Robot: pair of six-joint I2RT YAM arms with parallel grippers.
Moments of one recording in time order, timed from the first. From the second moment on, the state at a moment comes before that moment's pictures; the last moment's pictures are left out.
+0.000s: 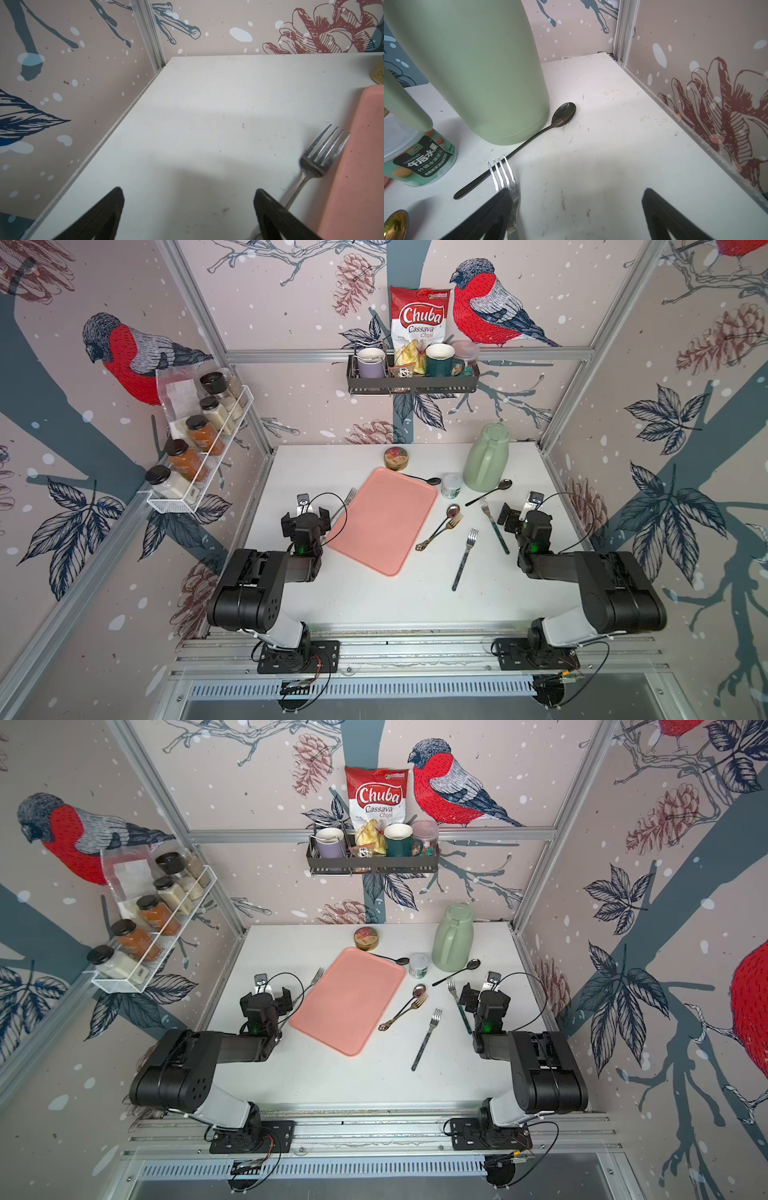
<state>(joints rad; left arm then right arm) -0.09 1.55 0.38 0.82 -0.41 0.00 0.05 1.51 0.36 0.80 0.22 0.10</state>
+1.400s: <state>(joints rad) -0.29 1.03 0.75 0.02 -0.52 -0.27 0.17 1.09 1.00 -0.34 0.11 0.53</state>
